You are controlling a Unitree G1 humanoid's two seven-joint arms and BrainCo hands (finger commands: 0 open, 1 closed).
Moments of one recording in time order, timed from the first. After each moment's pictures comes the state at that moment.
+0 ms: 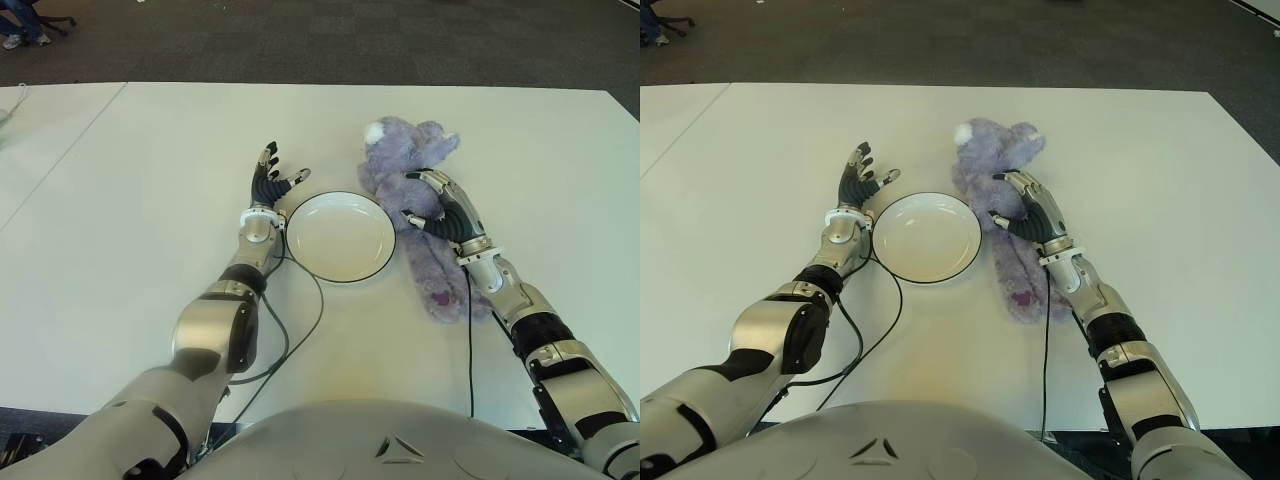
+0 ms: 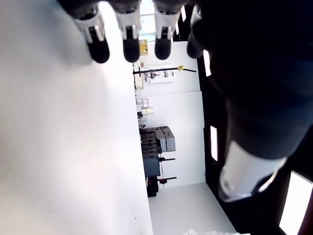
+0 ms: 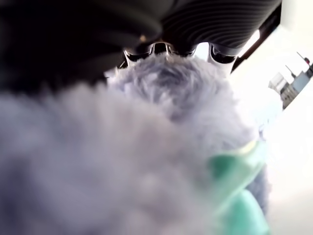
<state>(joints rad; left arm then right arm) -0.64 0.01 0.15 1.25 0.12 -0.49 0.15 -0.30 -0.49 0.28 0.68 -0.50 -0.70 -0.35</state>
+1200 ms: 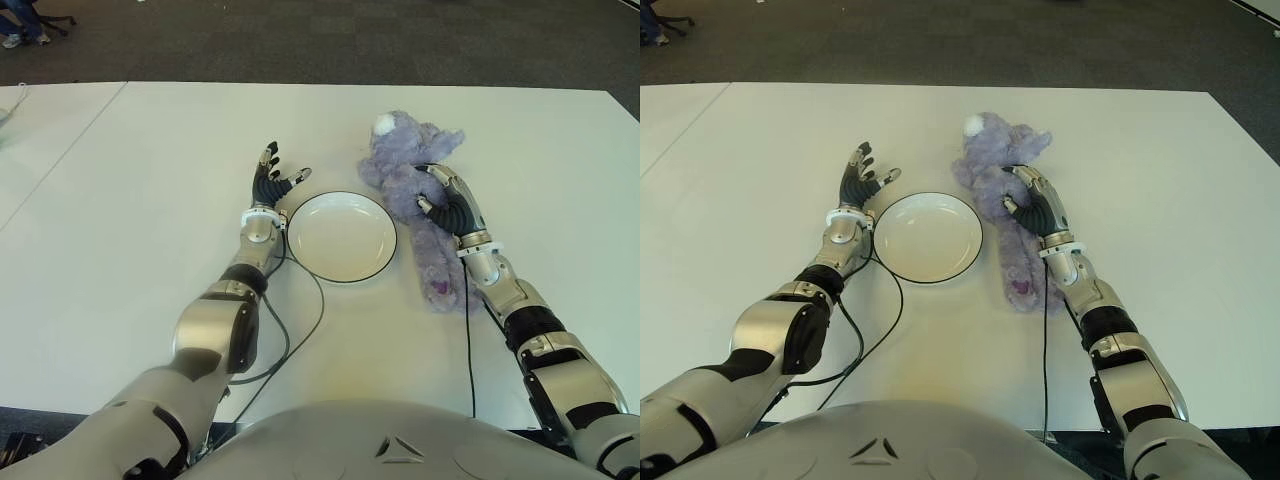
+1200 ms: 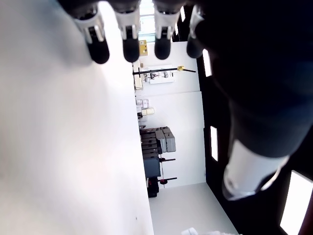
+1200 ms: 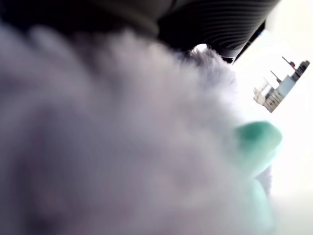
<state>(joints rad) -0.64 0.01 0.14 1.25 0.12 -0.49 0.16 -0.34 -0.45 0.24 0.76 -0.44 -0.67 -0.38</state>
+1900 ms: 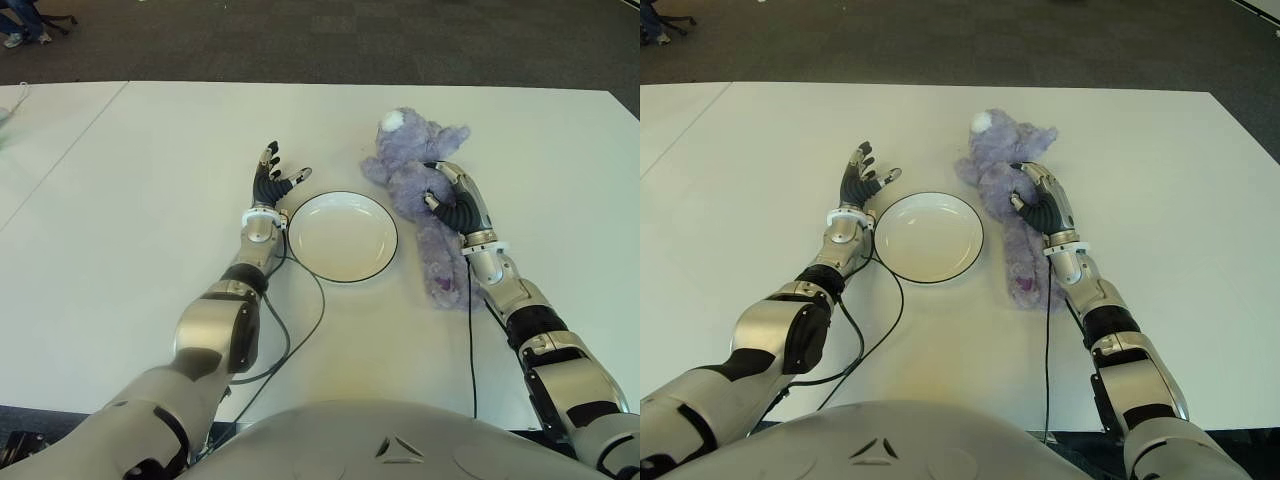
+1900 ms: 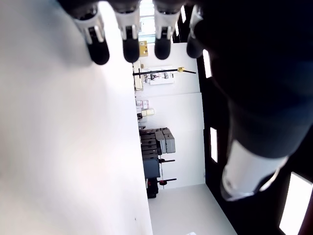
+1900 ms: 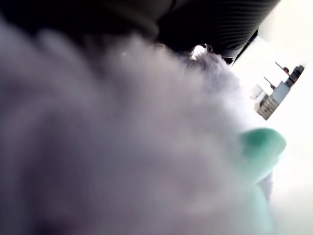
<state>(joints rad) -0.64 0.00 0.15 1.25 0.12 -0.49 0.16 -0.35 -0.47 0.19 0.74 -0.45 -0.68 -0.41</state>
